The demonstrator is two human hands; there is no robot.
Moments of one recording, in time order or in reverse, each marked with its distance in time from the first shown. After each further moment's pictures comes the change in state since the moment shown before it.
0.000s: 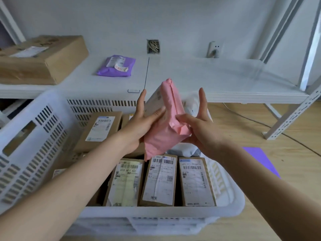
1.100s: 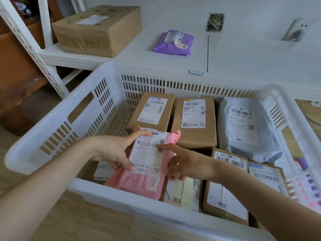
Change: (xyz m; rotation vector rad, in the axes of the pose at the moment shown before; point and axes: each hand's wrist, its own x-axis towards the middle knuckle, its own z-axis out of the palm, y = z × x) left_hand -0.076 -0.056 -0.203 0.588 -0.355 -0.633; right_hand 0.029 0.100 0.136 -0.696 -0.717 0.361
